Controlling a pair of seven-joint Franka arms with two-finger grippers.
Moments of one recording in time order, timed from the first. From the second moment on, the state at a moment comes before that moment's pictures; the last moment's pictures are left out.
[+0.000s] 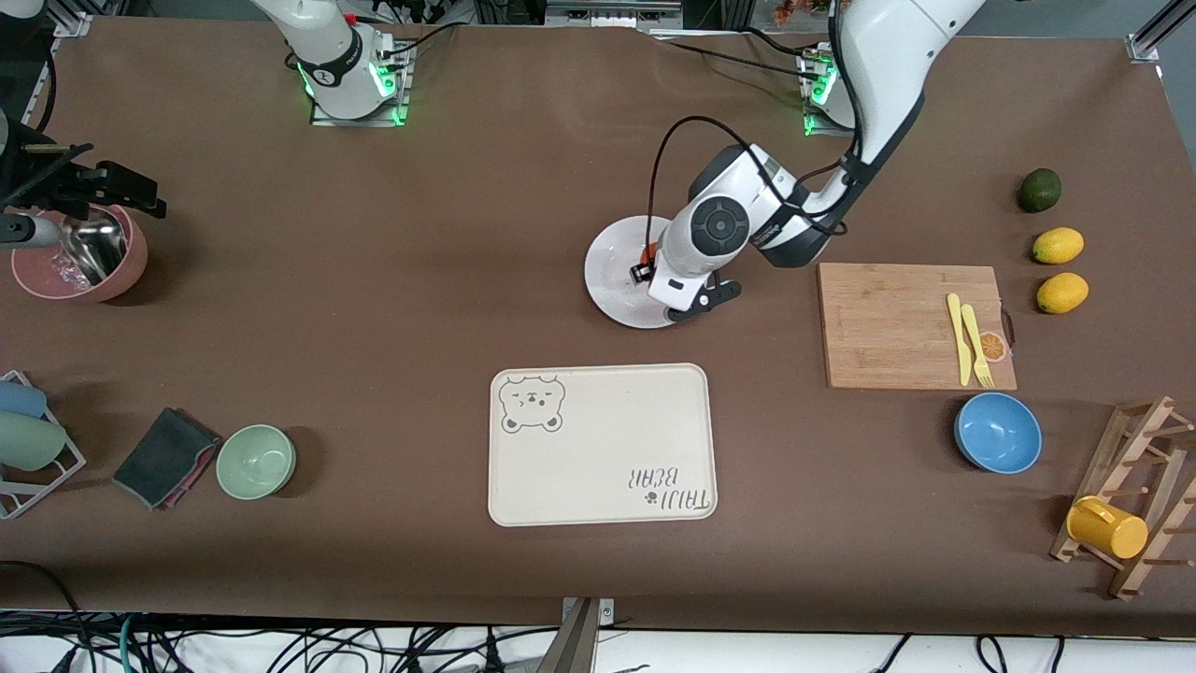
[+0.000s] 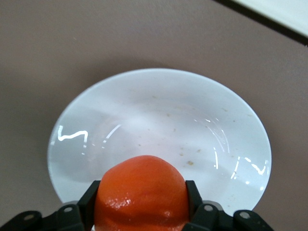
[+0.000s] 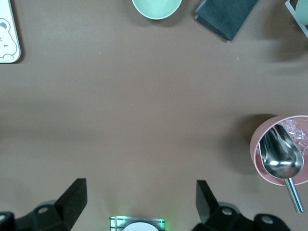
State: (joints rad) left arm -0.20 0.58 -0.53 -1.89 -0.02 2.26 -1.12; right arm -0.02 -0.01 -0.05 -1.69 0.00 1.54 -0.10
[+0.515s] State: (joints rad) left arm -0.23 0.64 -0.53 -1.89 -0.02 2.32 -1.16; right arm -0.02 -0.01 -0.04 -1.69 0.00 1.53 -0.10
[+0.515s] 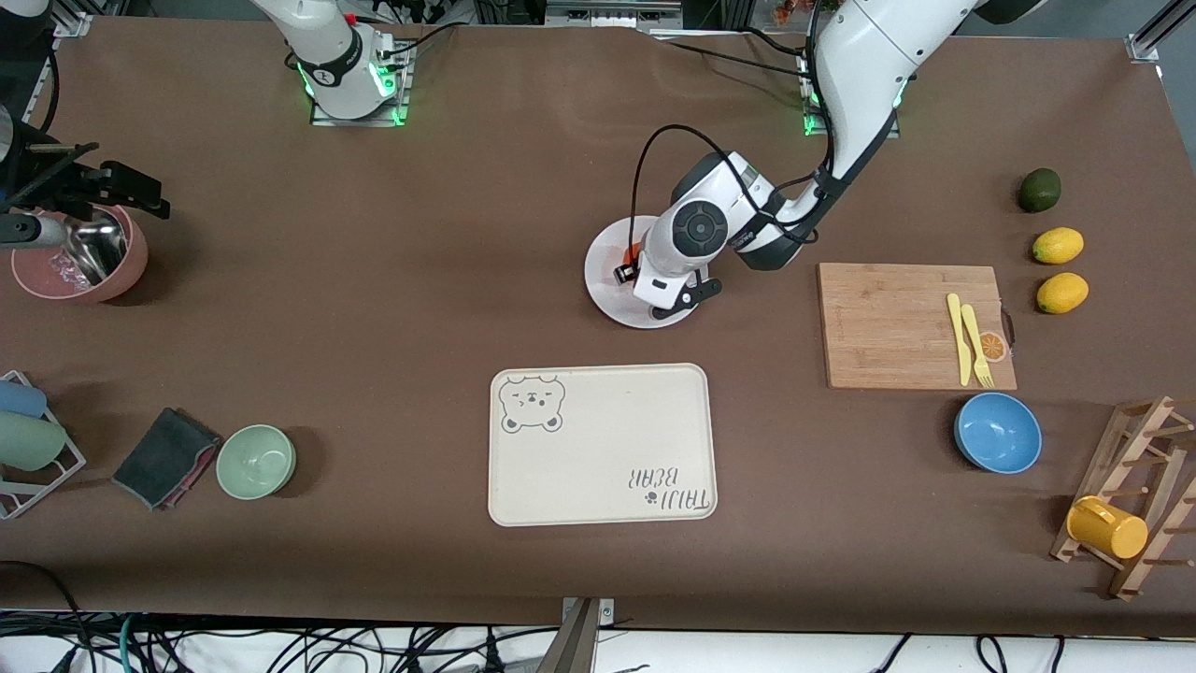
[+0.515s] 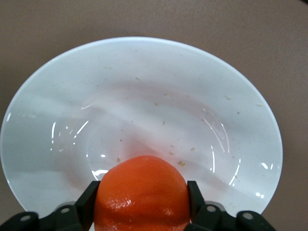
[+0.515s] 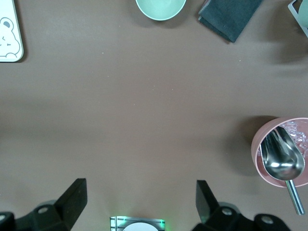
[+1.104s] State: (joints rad) left arm -0.22 0.62 -0.49 -1.83 -0.02 2.22 -1.23; right arm -0.02 -0.01 -0.05 -1.69 0.00 1.57 -0.10
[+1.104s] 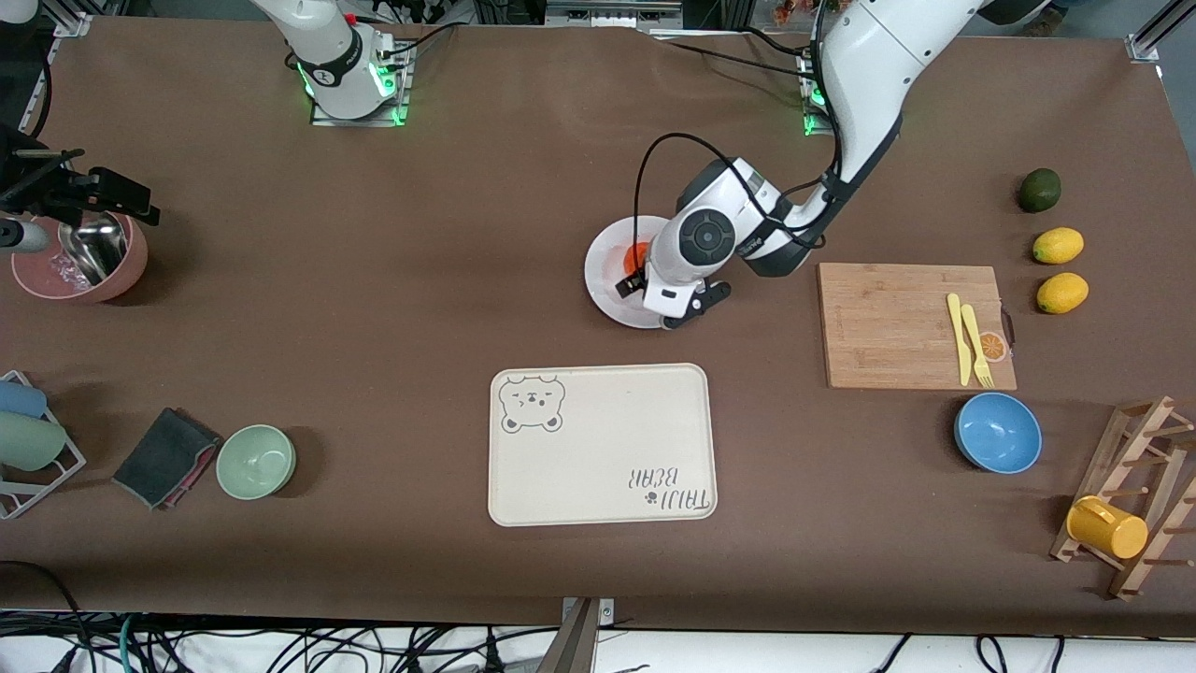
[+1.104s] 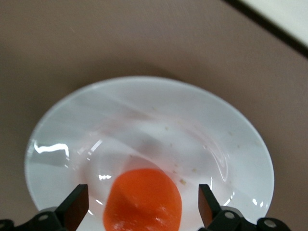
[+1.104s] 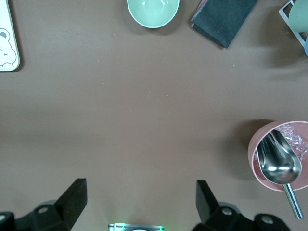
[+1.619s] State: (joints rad) left arm -0.08 0.59 -0.44 -1.61 -0.02 1.86 -1.13; right arm 0.01 0.01 -0.04 -1.69 0.01 1.48 -0.10
